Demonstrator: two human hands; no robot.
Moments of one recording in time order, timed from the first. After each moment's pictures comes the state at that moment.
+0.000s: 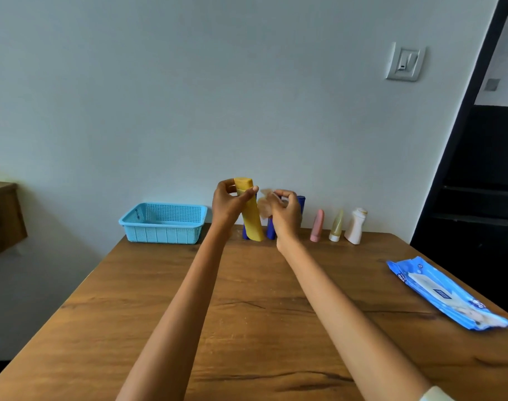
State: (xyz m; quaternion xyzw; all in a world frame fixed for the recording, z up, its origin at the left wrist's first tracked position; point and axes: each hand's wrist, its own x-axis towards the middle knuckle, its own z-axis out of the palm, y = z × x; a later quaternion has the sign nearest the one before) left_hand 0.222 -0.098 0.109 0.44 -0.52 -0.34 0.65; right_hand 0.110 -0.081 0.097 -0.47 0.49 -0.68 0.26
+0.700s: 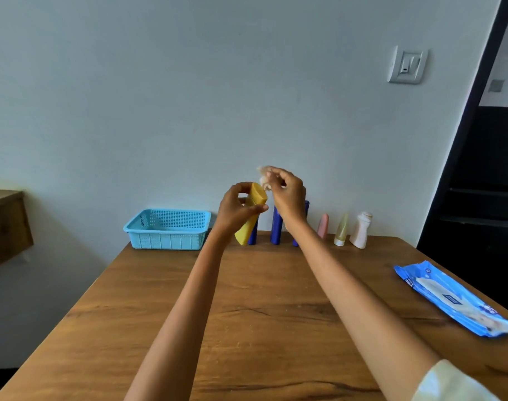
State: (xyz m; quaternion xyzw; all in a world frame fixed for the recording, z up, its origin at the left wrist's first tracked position) left_hand 0.229 -0.092 0.112 0.42 -0.65 -0.28 0.57; right_hand 0.108 -0.092 0.142 -0.62 0.43 -0.64 0.10
